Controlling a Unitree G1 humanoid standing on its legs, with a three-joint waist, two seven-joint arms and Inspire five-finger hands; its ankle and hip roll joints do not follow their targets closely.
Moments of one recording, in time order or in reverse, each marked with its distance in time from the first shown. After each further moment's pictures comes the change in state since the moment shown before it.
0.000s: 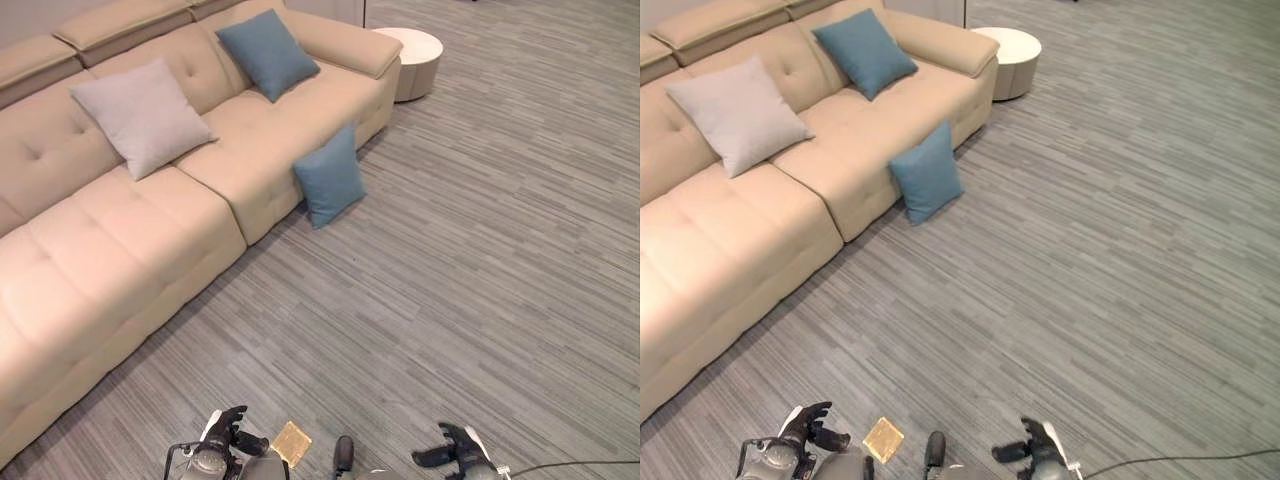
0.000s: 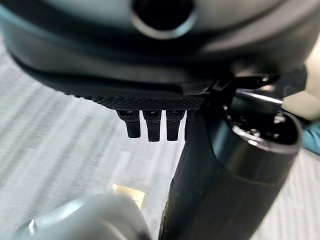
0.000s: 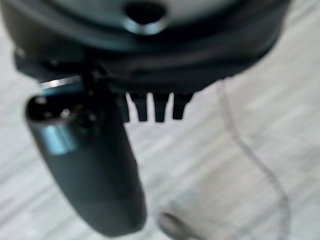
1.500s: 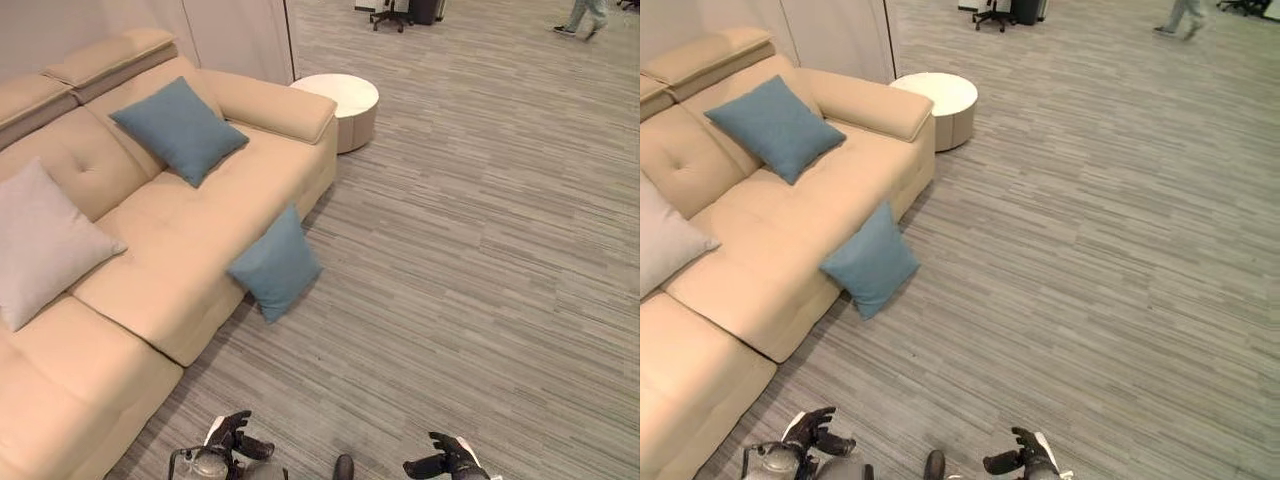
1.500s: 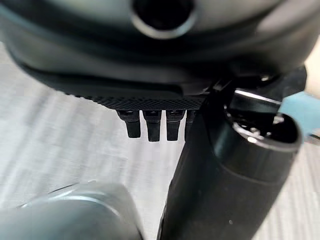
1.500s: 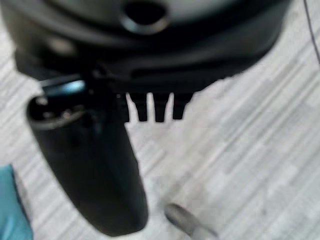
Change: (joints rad) left arm 0.013 0.004 0.010 -0.004 -0.042 0.012 -0.025; right arm 0.016 0.023 0.031 0.005 0.025 0.011 0.024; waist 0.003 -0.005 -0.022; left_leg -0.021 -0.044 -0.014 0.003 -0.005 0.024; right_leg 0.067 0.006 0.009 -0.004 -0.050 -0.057
